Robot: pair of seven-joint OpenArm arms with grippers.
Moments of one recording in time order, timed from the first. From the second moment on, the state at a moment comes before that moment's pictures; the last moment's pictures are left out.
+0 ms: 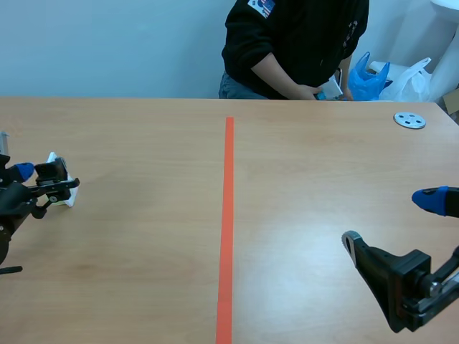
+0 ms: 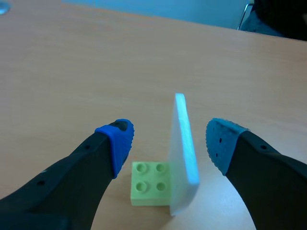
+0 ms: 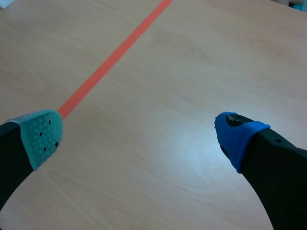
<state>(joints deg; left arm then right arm) -16.5 -24.7 15.5 34.3 -35.1 -8.5 -31.2 -45.8 27.6 12.3 114.9 16.8 25.1 0.9</state>
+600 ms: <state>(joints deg) -1.4 -36.9 11.5 68.2 -28.6 -32.8 -26.4 -45.8 27.6 12.3 114.9 16.8 25.1 0.9</state>
